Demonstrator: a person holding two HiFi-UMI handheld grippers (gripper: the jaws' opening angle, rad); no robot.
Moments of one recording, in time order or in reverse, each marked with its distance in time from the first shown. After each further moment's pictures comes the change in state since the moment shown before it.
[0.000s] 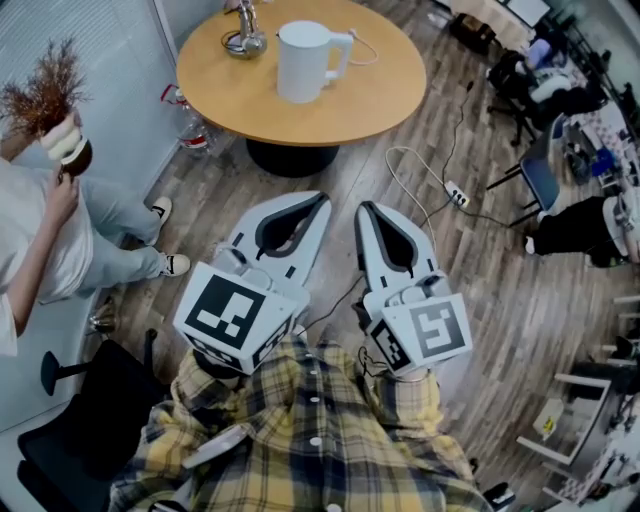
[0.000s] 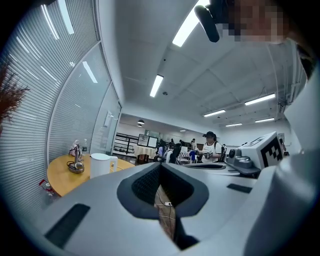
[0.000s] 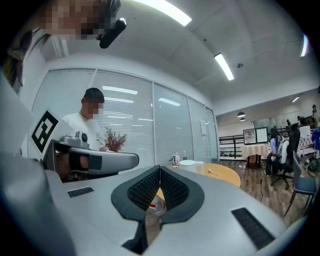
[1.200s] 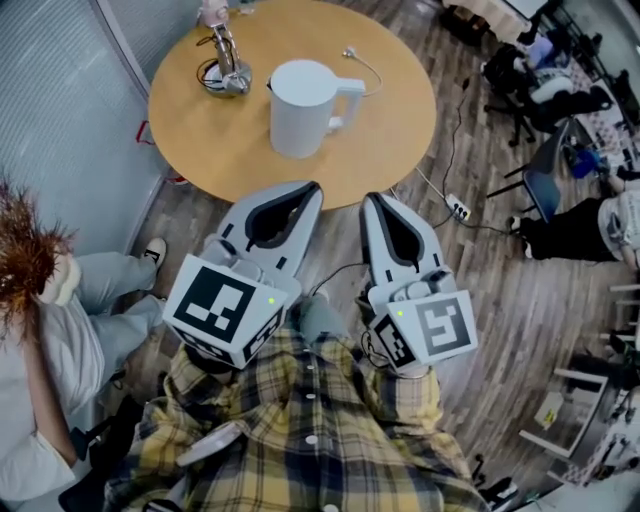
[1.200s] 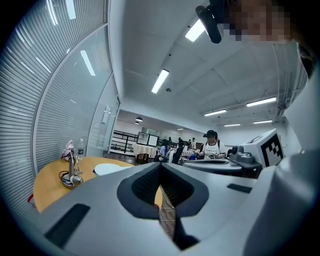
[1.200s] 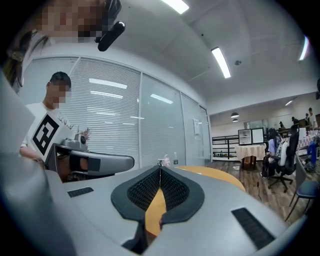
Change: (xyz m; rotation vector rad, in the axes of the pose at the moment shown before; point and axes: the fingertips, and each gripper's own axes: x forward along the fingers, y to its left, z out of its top) left arm 0.143 0.203 0.022 -0.009 0.023 -0.064; right arm 0.223 -0.090 0.018 -0.031 0.011 -0.100
